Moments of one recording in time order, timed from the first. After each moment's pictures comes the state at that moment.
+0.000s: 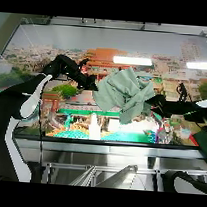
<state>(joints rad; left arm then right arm) -0.20 -2.11 1.75 -2.40 1.33 1.79 -0.20 -1.28 0.67 -0.55 0.88 1.21</state>
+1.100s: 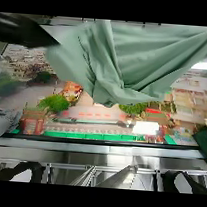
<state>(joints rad) 0.10 -1.15 1.75 -2.51 1.58 1.90 -0.56 -0.84 1.21 0.02 1.33 0.79</state>
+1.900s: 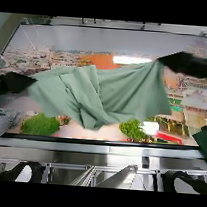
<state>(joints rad) 0.36 -0.83 0.88 -2.47 1.29 2.10 -0.12 -1.26 1.13 -0.32 1.07 0.85</state>
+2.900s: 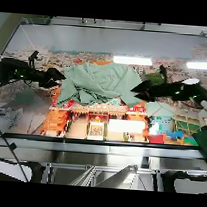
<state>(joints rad) 0.20 -1.75 1.34 -2.41 1.14 1.98 0.00 -1.60 1.04 -0.39 1.14 1.06</state>
